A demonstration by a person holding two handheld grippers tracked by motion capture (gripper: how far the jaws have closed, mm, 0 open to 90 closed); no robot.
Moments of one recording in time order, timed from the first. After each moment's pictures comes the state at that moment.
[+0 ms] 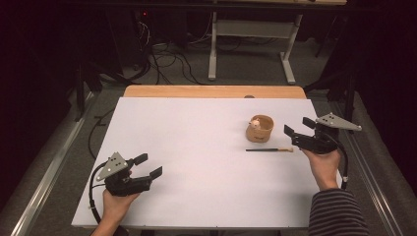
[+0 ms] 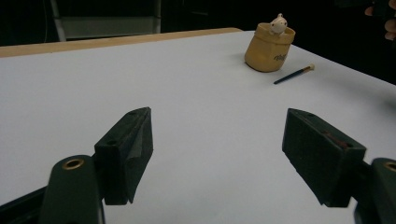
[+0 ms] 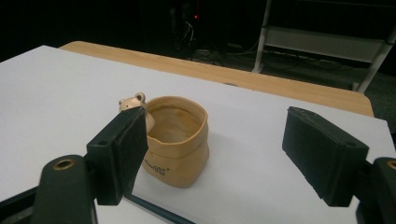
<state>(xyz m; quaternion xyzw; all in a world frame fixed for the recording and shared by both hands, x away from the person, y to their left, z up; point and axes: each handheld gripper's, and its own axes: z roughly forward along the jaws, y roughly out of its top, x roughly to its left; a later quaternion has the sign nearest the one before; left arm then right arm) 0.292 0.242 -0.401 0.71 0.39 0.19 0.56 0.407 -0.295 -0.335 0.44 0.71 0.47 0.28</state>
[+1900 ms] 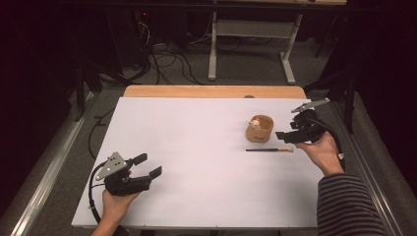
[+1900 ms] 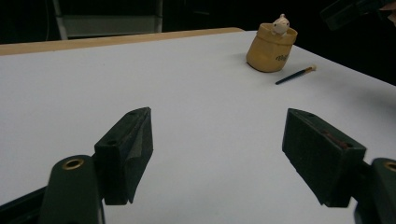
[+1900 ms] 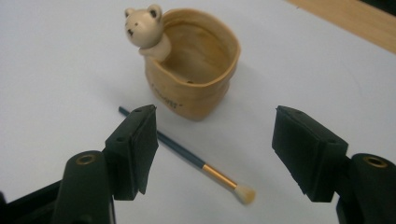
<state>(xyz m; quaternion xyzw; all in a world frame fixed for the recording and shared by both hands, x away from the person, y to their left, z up) 0.292 0.243 -0.401 0.70 0.40 0.19 0.56 0.443 -0.264 -0.315 0.42 0.85 0.27 0.17</state>
